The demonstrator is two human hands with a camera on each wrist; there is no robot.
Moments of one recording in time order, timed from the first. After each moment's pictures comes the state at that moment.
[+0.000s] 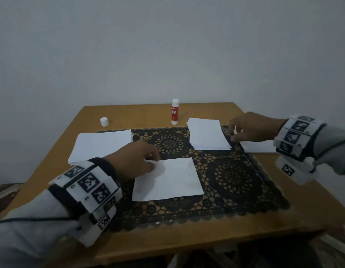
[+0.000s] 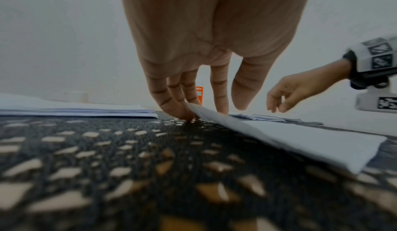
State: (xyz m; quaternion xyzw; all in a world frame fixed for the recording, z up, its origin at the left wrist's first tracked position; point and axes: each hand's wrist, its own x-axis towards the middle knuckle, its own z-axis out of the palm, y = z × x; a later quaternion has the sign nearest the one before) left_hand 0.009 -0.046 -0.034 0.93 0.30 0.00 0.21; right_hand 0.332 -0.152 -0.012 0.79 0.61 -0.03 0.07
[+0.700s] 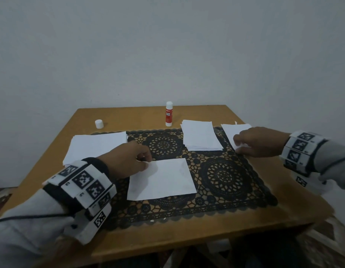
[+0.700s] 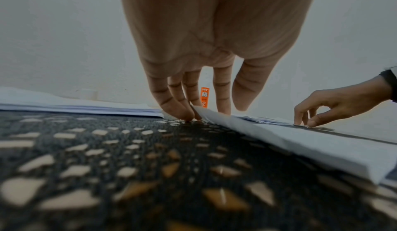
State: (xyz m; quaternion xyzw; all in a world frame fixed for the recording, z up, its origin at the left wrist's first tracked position) left_hand 0.006 -0.044 -0.034 0.93 0.31 0.00 0.21; right_hand 0.354 -0.197 -0.034 0.74 0.65 0.04 0.17
